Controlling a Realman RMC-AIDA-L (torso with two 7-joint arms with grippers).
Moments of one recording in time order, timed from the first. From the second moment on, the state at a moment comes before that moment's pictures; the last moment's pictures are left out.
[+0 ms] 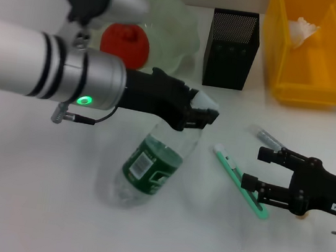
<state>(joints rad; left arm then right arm) -0.39 -2.07 1.66 1.38 2.03 1.06 -2.30 0.36 2.06 -0.76 -0.46 -1.86 -1.57 1.20</state>
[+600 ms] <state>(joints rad) -0.43 -2.07 1.35 0.69 1.17 1.39 -1.28 0.35 2.07 -0.65 -0.46 -1.86 -1.62 1.21</state>
